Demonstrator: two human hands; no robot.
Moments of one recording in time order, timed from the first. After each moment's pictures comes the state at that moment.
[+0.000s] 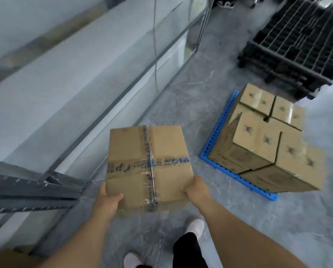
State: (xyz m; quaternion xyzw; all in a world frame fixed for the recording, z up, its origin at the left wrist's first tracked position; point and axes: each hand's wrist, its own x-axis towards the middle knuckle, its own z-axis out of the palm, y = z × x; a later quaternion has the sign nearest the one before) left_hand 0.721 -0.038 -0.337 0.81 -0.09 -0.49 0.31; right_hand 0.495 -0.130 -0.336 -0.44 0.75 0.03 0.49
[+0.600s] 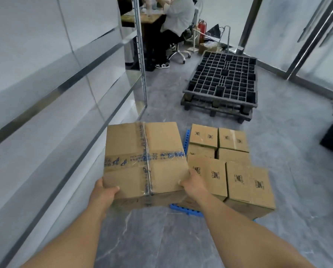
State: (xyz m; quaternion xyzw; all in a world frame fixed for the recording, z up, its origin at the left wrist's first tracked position) left_hand 0.566 -0.275 -0.216 0.76 -0.29 -0.47 0.34; right_hand 0.312 -0.296 -0.215 -0.45 0.74 -0.17 0.46
